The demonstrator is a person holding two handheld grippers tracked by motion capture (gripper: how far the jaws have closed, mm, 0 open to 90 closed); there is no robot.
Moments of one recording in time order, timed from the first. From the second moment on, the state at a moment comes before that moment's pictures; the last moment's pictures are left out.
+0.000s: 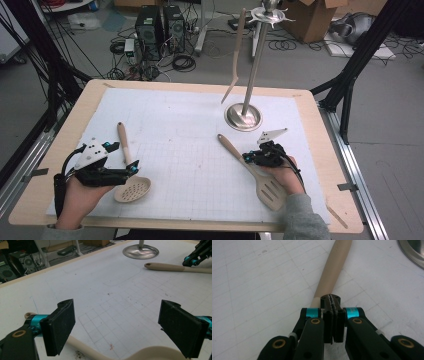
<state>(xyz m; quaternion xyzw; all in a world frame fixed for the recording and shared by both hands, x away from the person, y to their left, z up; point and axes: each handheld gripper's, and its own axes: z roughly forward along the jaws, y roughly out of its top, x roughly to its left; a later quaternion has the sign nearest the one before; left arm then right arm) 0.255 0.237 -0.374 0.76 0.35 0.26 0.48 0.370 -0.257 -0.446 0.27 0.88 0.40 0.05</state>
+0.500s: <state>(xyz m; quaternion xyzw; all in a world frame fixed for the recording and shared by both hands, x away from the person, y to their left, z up) 0.255 0.239 -0.375 0.76 0.36 0.26 0.47 0.360 -0.270 -0.428 0.29 0.86 0.41 0.08</state>
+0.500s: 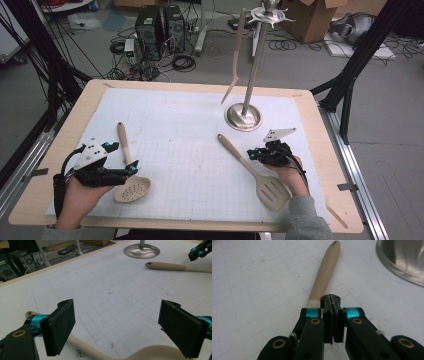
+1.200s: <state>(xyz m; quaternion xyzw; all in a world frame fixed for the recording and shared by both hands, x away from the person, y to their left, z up) 0.251 0.243 -0.369 0.76 0.35 0.27 0.48 0.309 -0.269 -0.370 0.33 0.81 0.45 0.17</state>
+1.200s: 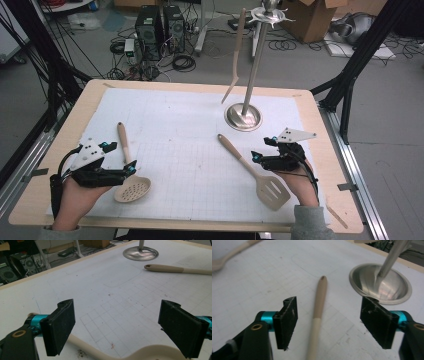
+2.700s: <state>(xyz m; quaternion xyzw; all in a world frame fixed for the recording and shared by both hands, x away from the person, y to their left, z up) 0.252 0.259 -0.363 0.74 0.36 0.27 0.50 0.306 -0.248 -0.401 0.37 0.82 0.40 0.16</state>
